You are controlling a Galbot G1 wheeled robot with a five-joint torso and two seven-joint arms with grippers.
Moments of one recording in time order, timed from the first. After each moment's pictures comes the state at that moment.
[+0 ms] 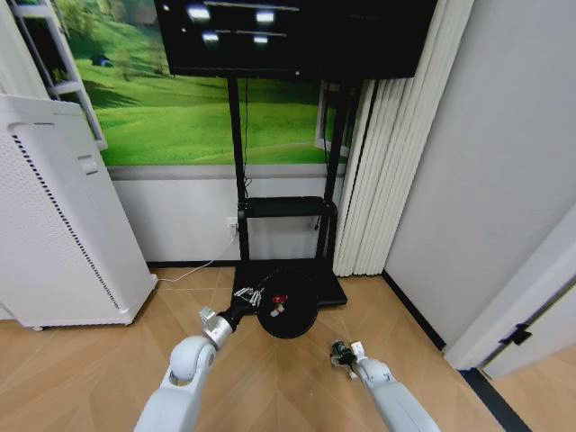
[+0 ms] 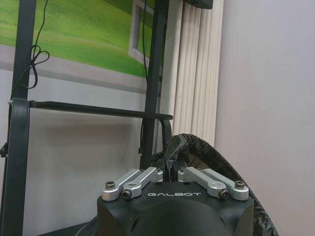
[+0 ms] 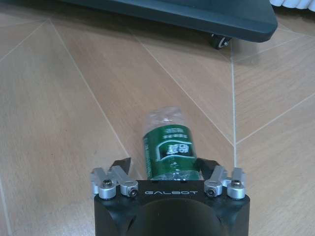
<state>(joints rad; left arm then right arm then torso) 1.11 -1.37 -0.41 -1.85 -0.33 0.18 0.45 -0.84 1.27 0.27 0.82 0.09 -0.28 -0.18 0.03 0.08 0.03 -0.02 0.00</state>
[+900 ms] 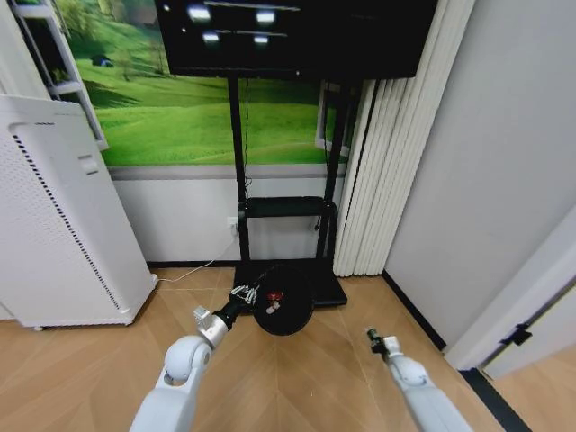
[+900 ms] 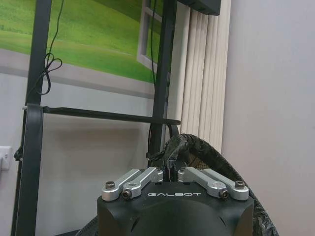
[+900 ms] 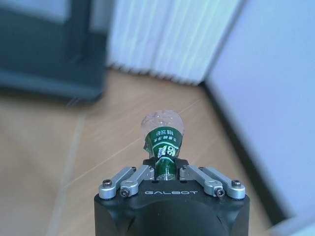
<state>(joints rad) 1.13 -1.37 -0.45 -1.87 -0.34 0.18 0.44 -1.02 1.08 0.60 1.17 0.14 -0.26 -0.06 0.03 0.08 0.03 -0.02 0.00</state>
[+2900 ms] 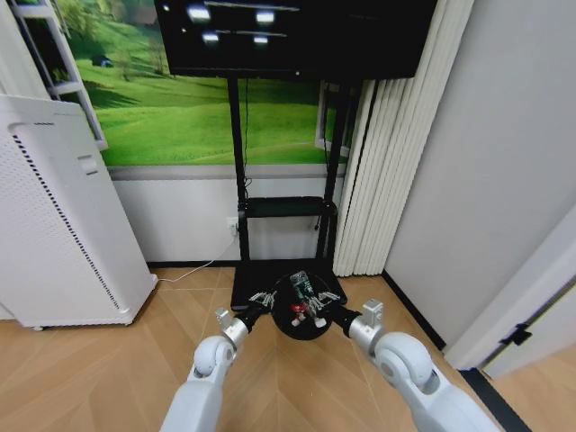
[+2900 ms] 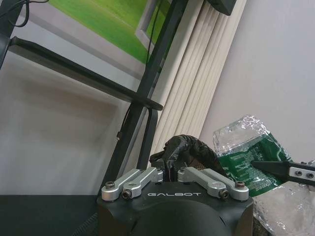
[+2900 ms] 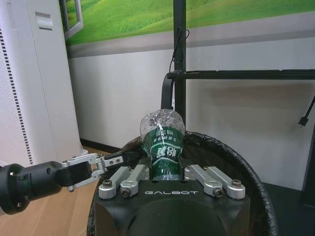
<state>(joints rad) 1.05 -1.50 -0.37 -1.67 -0.46 0.20 0.48 -1.15 1.00 0.33 2.13 0.58 -0.50 -0.12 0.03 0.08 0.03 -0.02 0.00</state>
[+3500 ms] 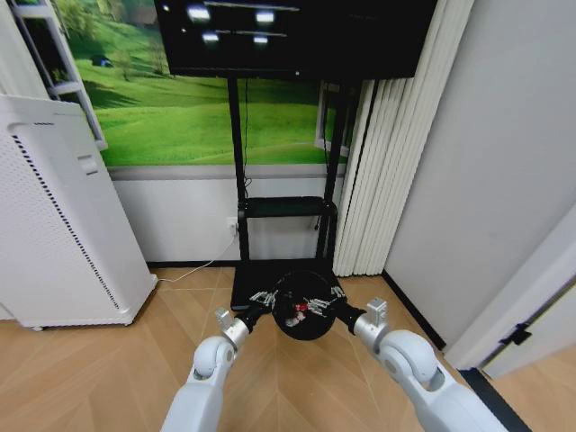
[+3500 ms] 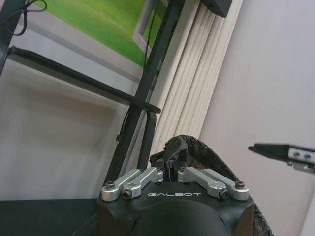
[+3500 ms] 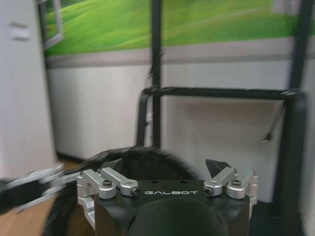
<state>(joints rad) 1.08 -1.50 -0.38 -1.72 -0.44 0.20 0.47 -1.14 1.00 0.42 2.11 0.59 -0.45 -0.08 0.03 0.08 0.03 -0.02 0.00</state>
